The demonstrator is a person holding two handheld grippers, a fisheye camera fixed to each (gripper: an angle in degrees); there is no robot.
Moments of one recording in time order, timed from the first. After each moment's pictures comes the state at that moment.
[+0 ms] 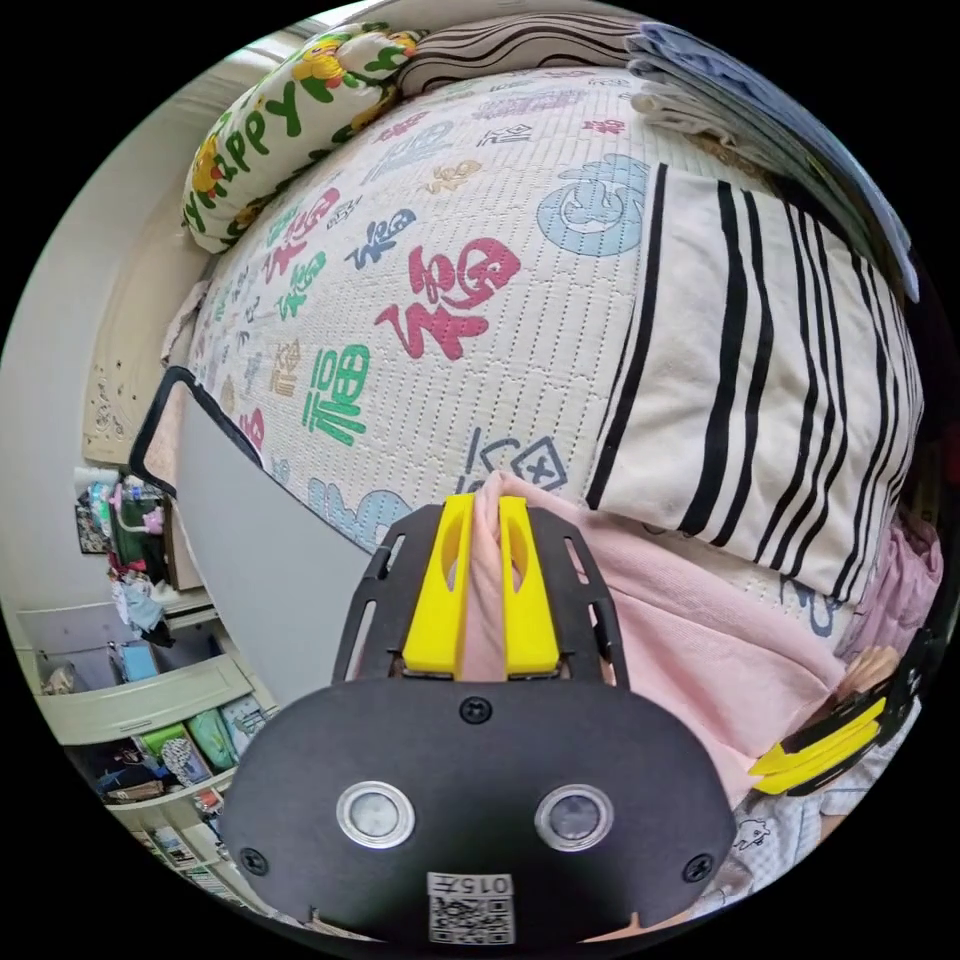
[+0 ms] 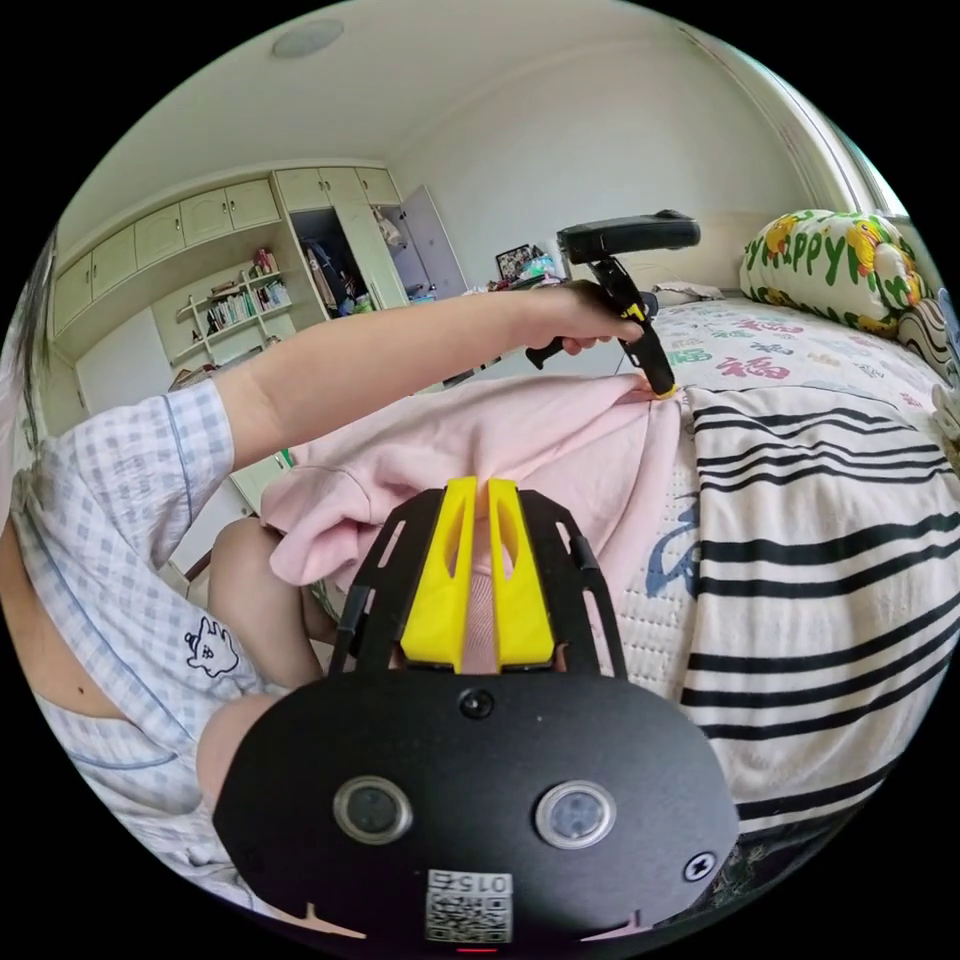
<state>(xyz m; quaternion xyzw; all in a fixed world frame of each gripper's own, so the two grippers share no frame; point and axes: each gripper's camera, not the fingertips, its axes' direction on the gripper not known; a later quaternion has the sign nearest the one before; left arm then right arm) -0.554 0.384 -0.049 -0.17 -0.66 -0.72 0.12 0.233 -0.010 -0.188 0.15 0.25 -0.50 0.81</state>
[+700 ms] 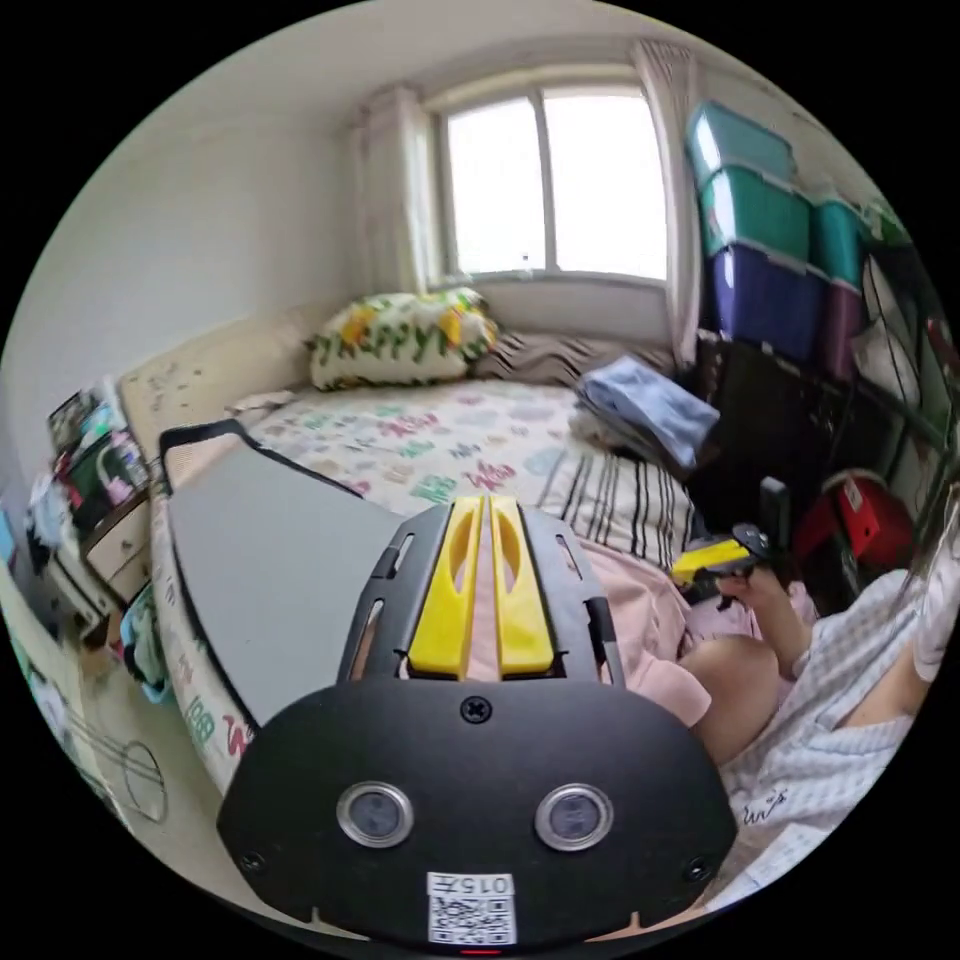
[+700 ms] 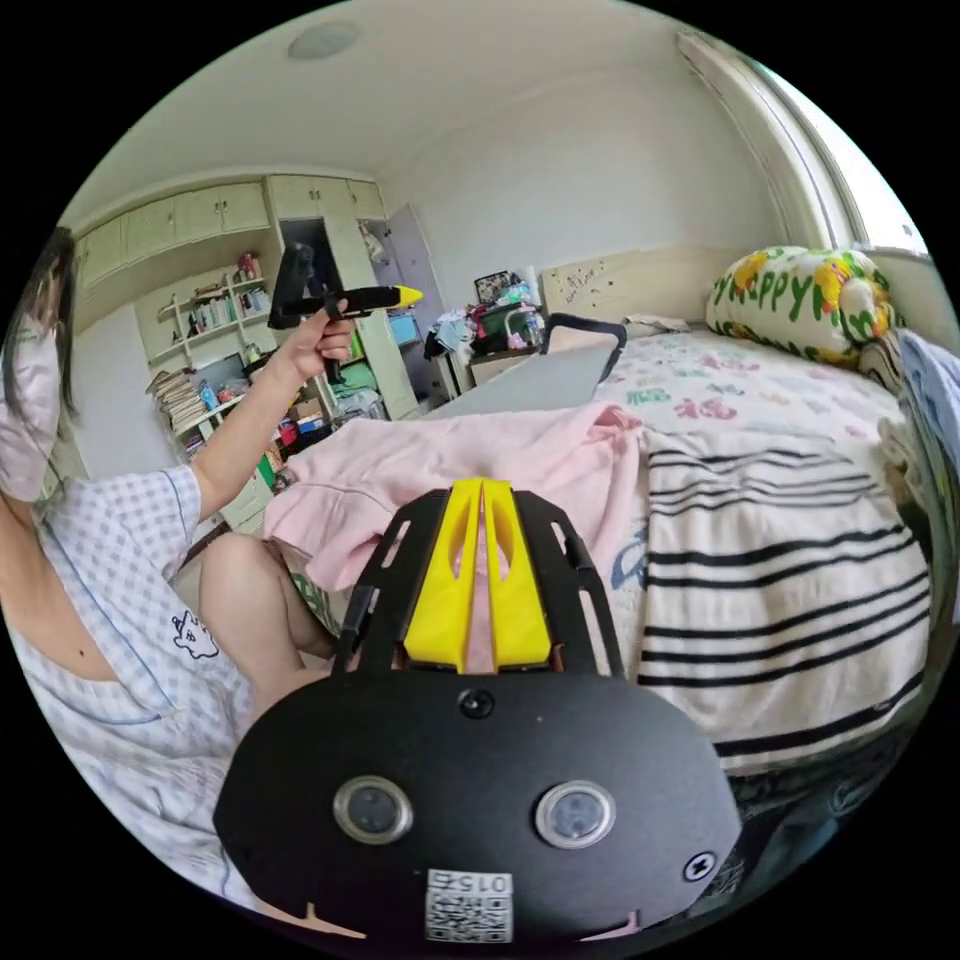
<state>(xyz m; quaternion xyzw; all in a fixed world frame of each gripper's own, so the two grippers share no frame) -0.196 0.105 0.303 0.09 -0.91 -0.38 0.14 0.184 0.061 -0.120 0.20 0.28 -0.52 0.78</state>
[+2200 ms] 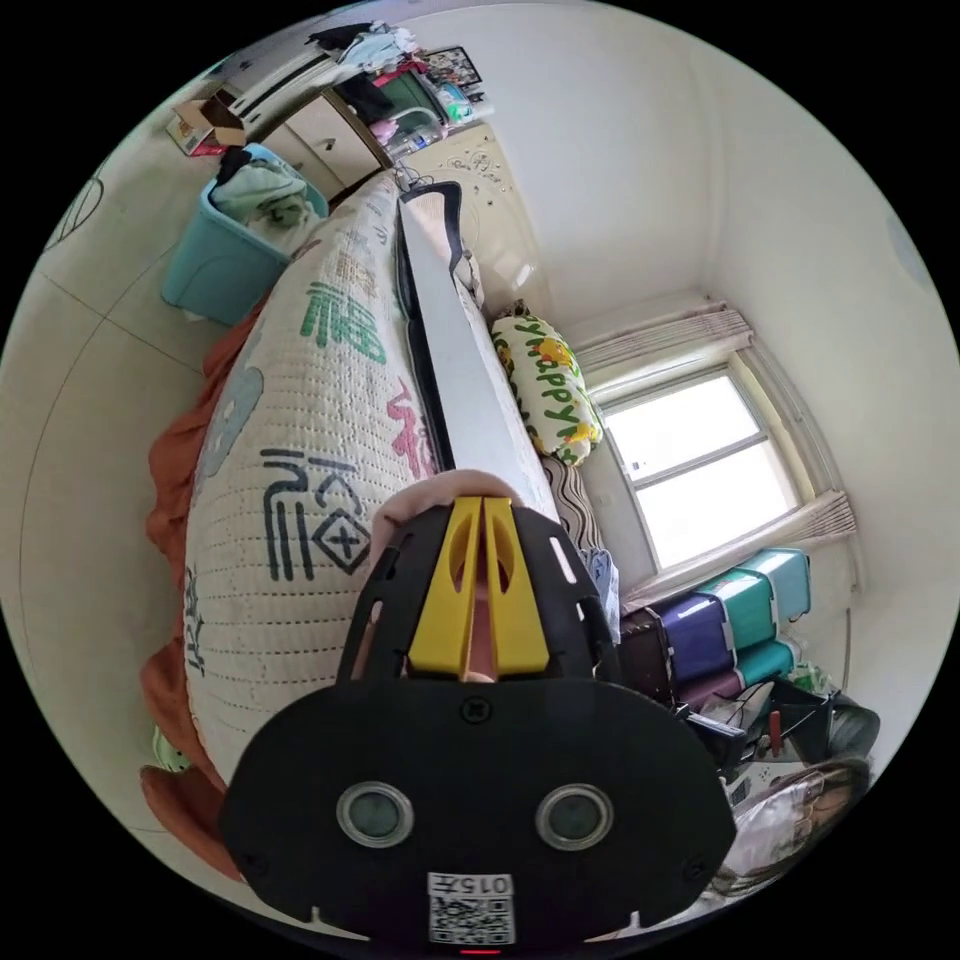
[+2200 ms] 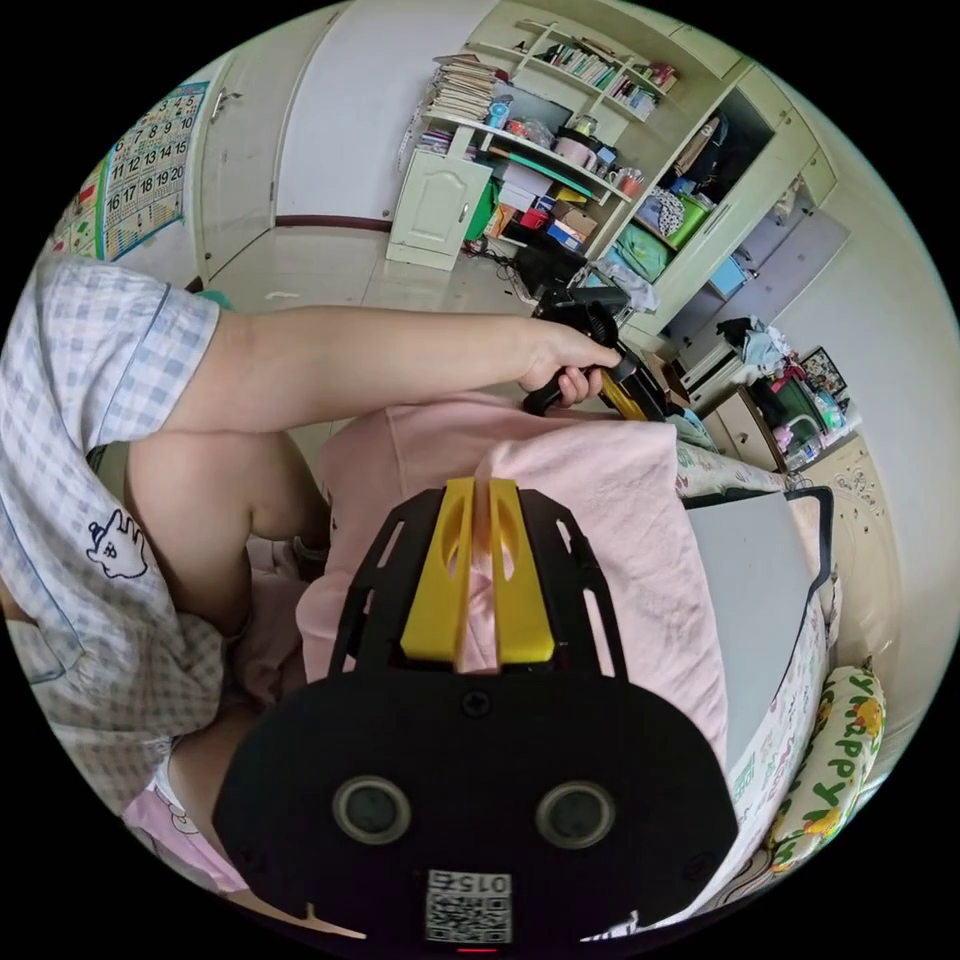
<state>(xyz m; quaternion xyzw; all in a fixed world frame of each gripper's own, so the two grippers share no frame) 0.296 0.318 0.603 0.62 -0.72 -0.32 0.05 0.068 0.165 0.430 -0.18 0.37 -0.77 0.49</state>
